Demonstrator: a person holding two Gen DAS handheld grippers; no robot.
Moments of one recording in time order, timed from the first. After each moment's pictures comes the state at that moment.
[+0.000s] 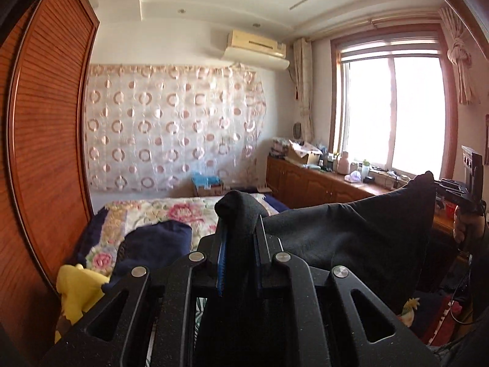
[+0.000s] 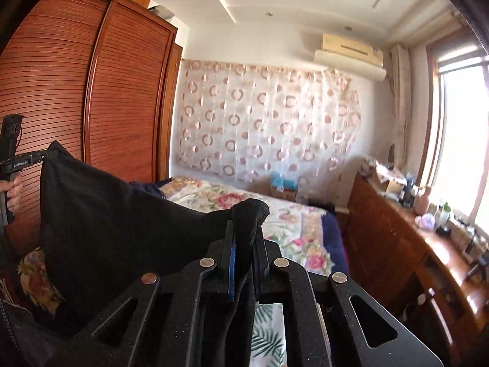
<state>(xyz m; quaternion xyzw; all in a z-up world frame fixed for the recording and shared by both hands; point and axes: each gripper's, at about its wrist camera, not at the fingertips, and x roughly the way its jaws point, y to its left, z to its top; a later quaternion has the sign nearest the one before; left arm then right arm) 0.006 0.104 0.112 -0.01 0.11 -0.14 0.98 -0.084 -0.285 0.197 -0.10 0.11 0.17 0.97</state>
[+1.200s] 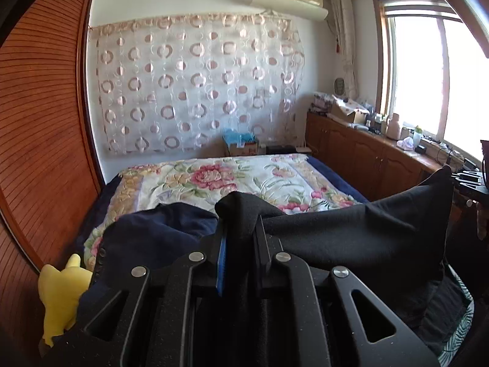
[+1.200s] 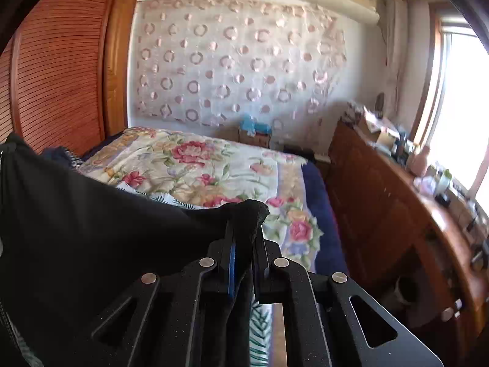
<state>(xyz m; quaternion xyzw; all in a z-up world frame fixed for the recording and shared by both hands) 0.255 0.091 -0.006 0.01 0.23 -0.06 0.97 0.234 -0.195 0.005 -0.10 0.27 0.08 0.95</state>
